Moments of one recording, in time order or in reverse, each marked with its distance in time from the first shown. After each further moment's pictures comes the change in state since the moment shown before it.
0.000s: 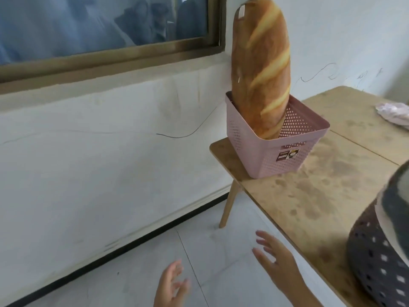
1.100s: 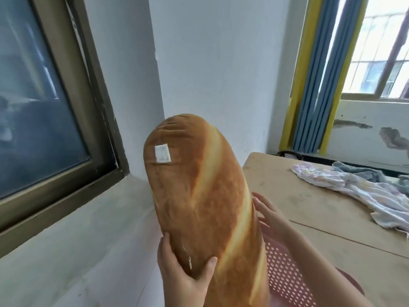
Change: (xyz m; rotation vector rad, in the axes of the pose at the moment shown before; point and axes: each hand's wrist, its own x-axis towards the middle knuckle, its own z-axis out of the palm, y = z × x) left_hand 0.406 0.347 0.303 0.193 -0.259 0.699; right_hand 0.522 -0.121 -0.163 0.404 0.369 0.145
